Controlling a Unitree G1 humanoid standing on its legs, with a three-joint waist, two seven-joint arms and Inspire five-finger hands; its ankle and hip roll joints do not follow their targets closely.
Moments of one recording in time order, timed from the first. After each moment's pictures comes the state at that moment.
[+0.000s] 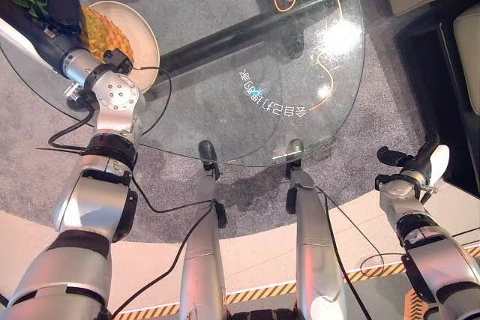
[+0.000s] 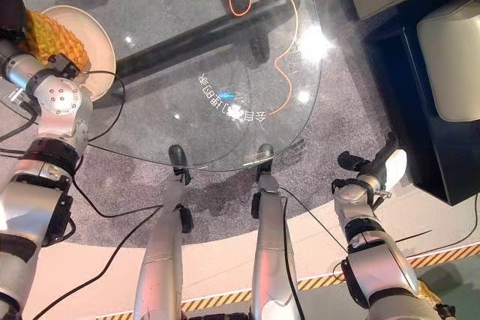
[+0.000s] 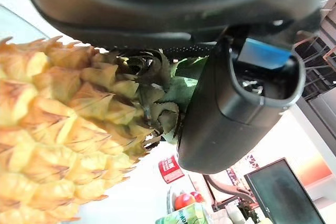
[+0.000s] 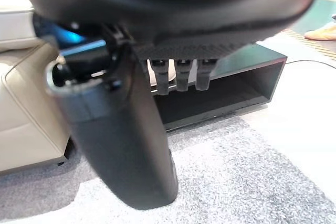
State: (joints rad) left arm -1.18 0.57 -0.26 1.06 -0.44 -0.60 0.98; right arm -0.71 -0.54 0.30 1.19 0.39 -0.18 -0.70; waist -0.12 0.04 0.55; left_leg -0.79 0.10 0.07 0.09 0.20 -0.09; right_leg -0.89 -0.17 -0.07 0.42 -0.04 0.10
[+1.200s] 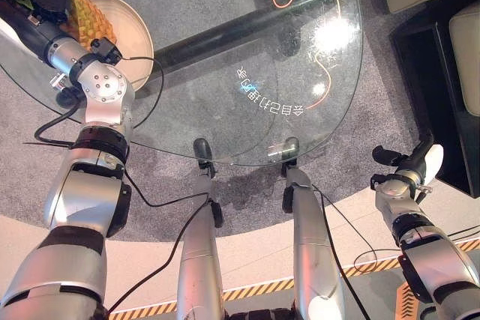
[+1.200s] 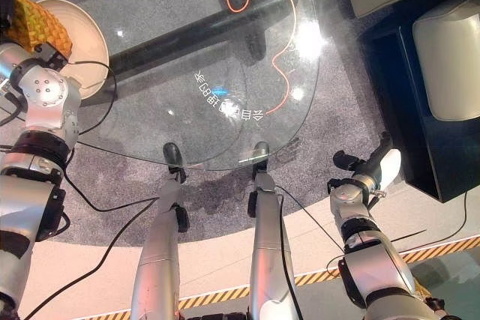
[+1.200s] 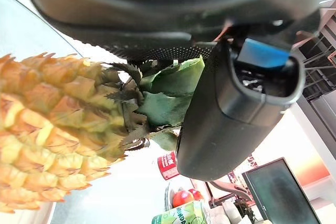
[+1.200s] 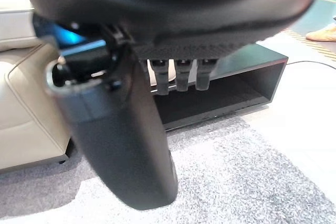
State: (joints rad) left arm -1.21 0.60 -0.26 1.09 -0.47 -0.63 0.91; right arm -0.71 -0.52 0.30 1.19 0.39 -0.19 -0.70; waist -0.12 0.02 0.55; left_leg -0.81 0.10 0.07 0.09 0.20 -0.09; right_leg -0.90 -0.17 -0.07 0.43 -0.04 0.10
